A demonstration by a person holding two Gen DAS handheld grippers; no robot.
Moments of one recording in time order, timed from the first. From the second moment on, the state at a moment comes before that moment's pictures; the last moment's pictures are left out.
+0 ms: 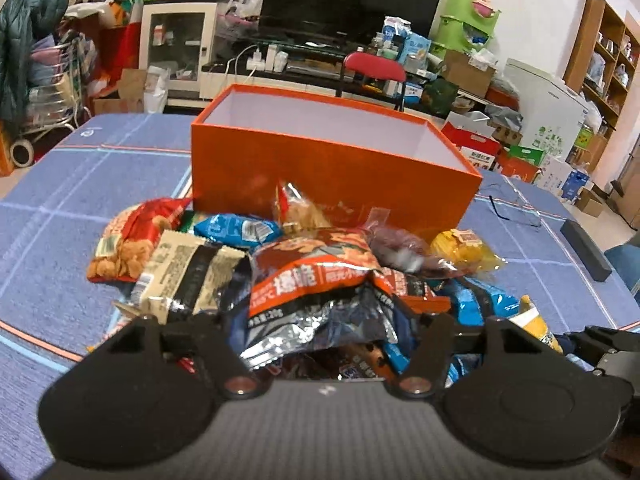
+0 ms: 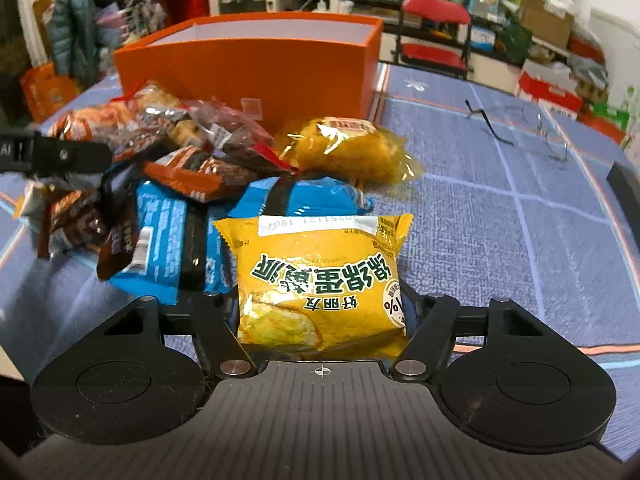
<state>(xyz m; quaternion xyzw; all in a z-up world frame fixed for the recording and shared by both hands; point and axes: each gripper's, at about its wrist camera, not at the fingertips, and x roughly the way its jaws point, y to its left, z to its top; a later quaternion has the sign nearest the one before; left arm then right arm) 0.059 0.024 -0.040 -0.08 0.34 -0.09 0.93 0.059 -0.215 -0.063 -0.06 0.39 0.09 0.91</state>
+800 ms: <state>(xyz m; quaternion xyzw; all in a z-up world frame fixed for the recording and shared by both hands) 0.042 0.024 -0.016 -0.03 0.28 -0.08 0.96 0.027 -0.202 -0.021 -0.14 0.29 0.06 0.94</state>
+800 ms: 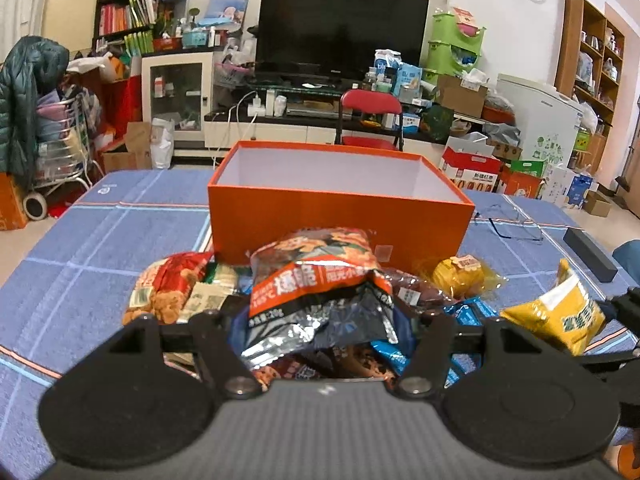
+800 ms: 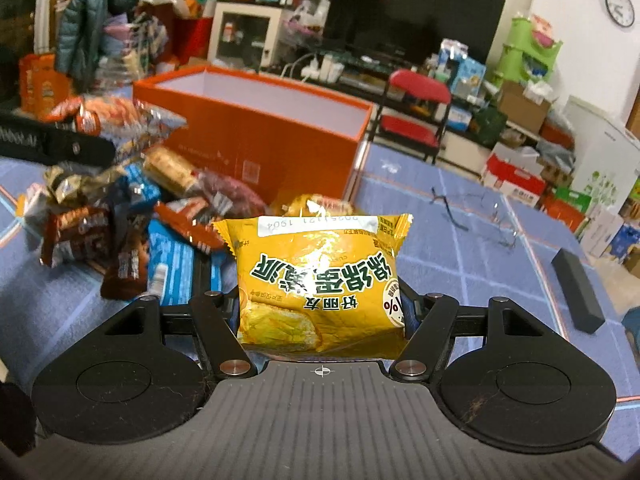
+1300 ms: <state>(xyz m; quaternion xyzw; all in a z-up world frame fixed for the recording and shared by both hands) 0.055 0.030 0.011 -0.03 0.24 -0.07 0.97 0.051 -0.191 0.034 -0.10 0.25 0.05 0.96</state>
